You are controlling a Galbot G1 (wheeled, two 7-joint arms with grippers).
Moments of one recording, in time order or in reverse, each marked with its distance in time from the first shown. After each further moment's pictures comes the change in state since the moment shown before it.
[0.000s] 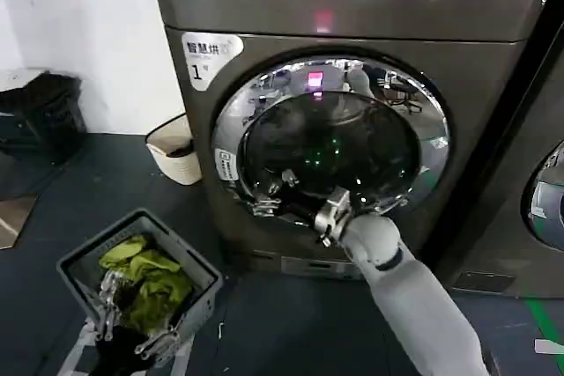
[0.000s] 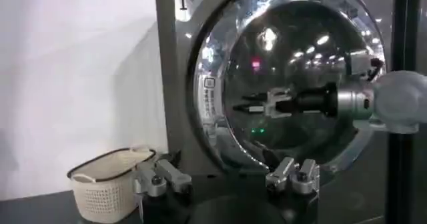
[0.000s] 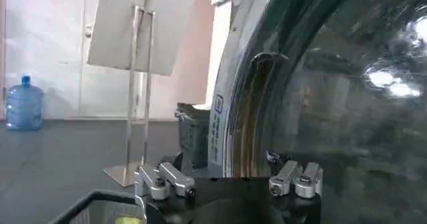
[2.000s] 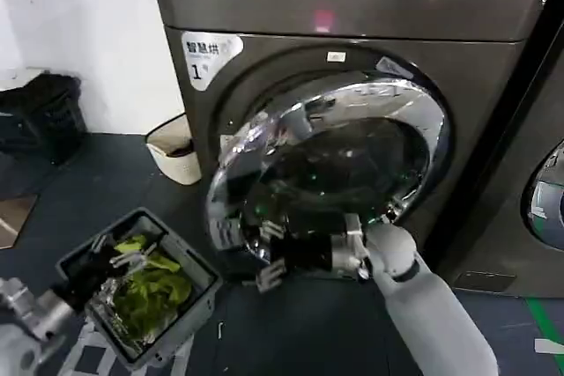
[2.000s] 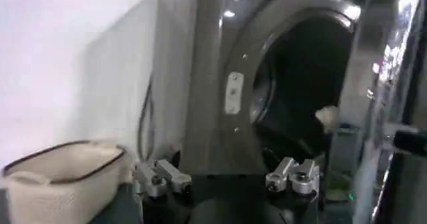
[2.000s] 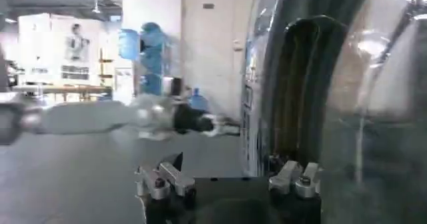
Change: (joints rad) left arm -0.589 0.479 -0.072 0.542 -0.551 0.226 0.326; right arm -0.222 -0.122 0.179 0.191 0.058 -0.030 -0.772
